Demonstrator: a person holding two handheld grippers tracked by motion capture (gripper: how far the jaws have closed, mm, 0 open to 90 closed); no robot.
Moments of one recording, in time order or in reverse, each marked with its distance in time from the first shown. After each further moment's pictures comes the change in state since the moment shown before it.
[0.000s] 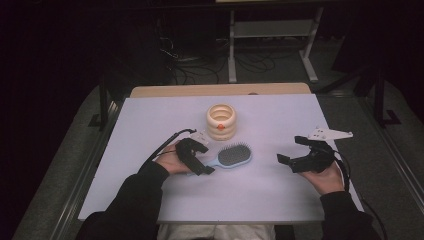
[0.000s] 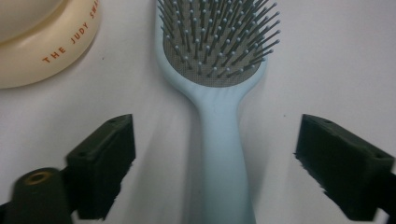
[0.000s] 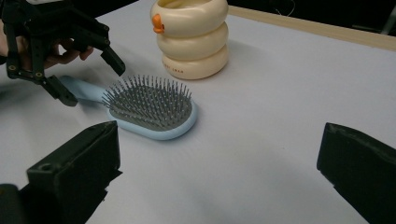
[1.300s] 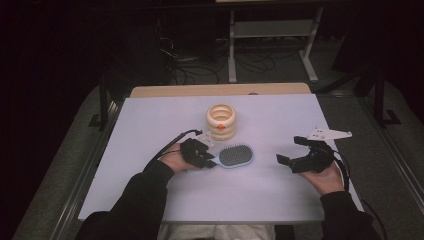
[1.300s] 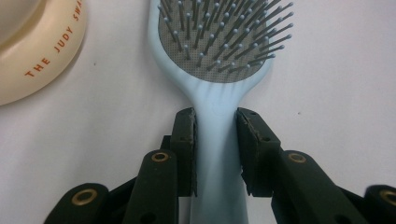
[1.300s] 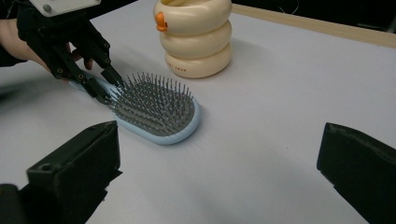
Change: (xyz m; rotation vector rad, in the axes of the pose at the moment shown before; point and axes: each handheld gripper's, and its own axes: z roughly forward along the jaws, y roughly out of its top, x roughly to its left) left arm 0.001 0.008 0.012 0.070 0.013 0.081; right arm 0.000 0.000 0.001 0.007 0.012 -0.004
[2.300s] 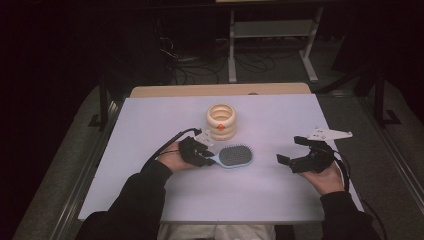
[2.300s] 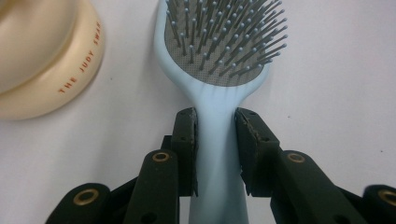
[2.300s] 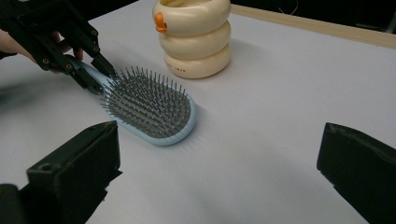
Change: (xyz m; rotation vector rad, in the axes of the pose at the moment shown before) left arm -0.010 0.008 -0.017 -0.013 0.060 0.039; right arm 0.000 0.000 -0.001 -0.001 -0.002 0.004
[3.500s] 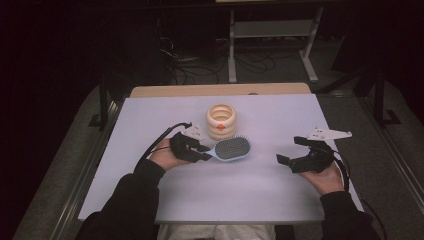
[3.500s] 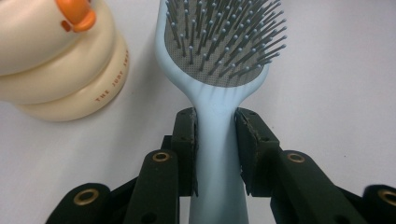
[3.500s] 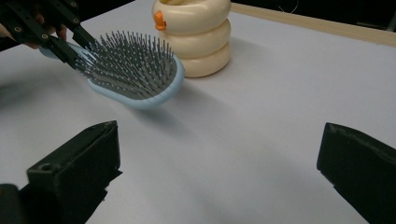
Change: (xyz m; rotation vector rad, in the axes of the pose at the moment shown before) left arm 0.002 -0.004 -0.033 -0.105 0.005 -0.039; right arm 0.000 0.000 0.001 0.003 -0.001 0.001
